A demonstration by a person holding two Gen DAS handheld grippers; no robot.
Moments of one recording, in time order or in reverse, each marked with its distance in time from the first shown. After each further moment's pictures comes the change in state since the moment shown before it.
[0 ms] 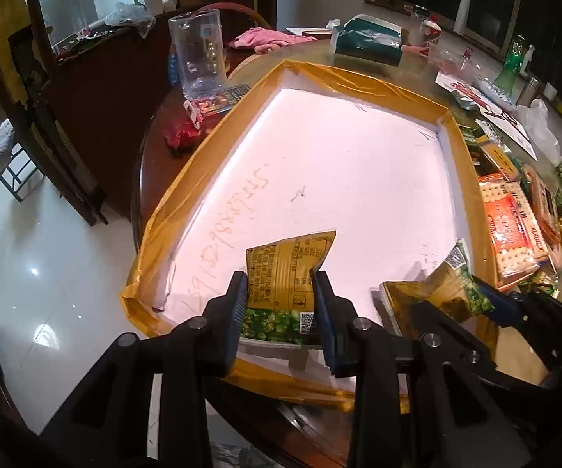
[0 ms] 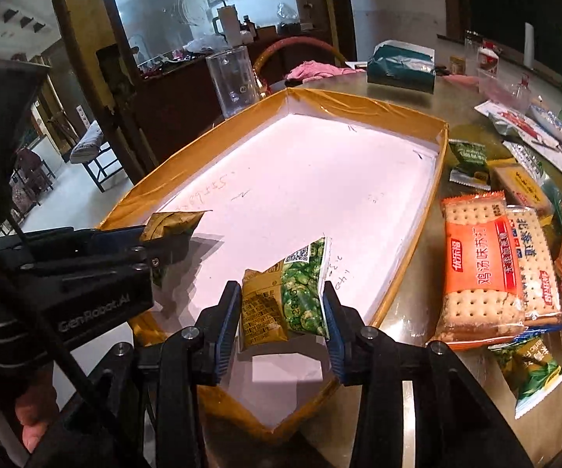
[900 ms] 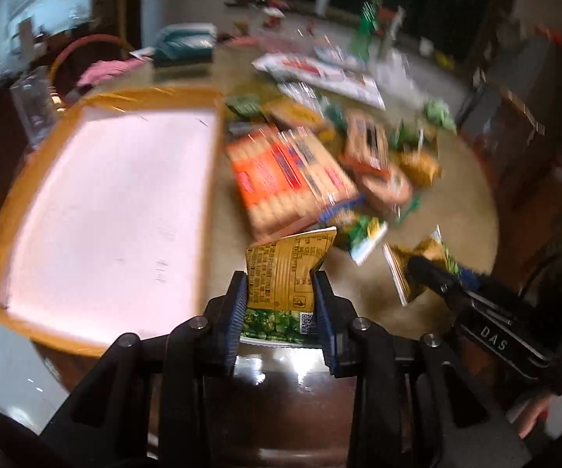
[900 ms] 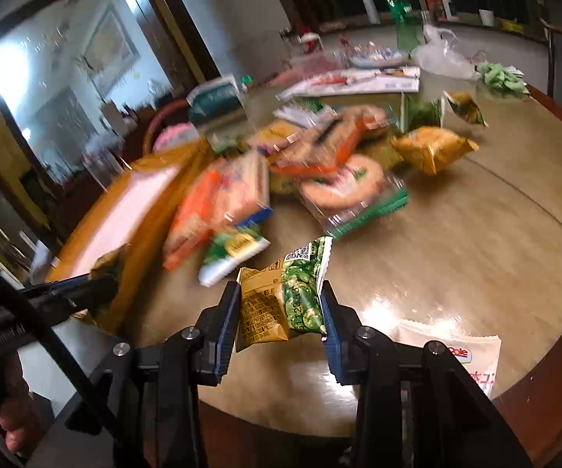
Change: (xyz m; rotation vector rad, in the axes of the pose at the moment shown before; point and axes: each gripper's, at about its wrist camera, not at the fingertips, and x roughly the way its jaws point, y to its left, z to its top) left arm -0.063 -0.132 -0.033 0.231 -0.057 -0.363; right arm -0.148 -0.147 -0.117 0.439 -0.200 -0.142
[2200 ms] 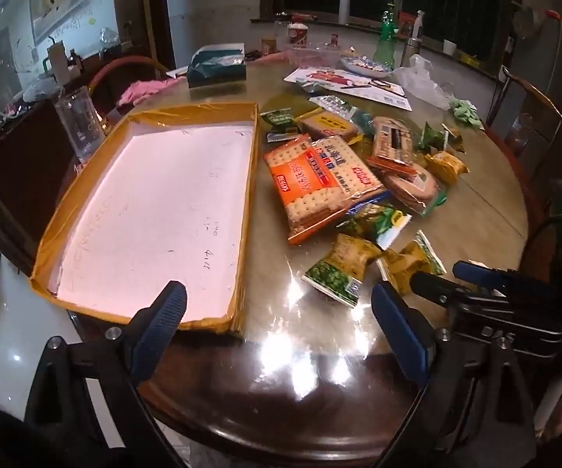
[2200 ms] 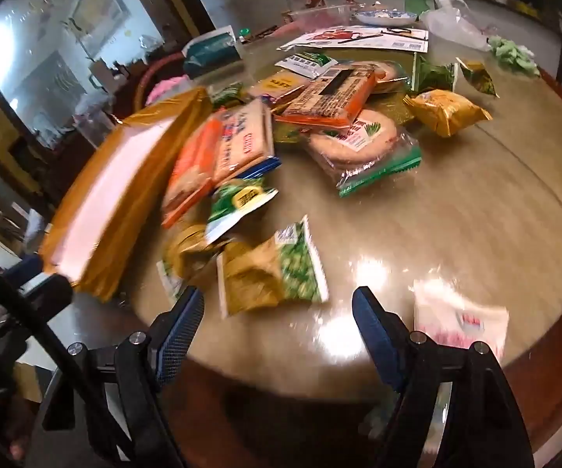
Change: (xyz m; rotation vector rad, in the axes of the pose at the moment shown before) left arm -0.007 -0.017 -0.018 0.047 0.002 0.177; right arm 0.034 0.006 -0.002 -0.026 0.201 -0.065
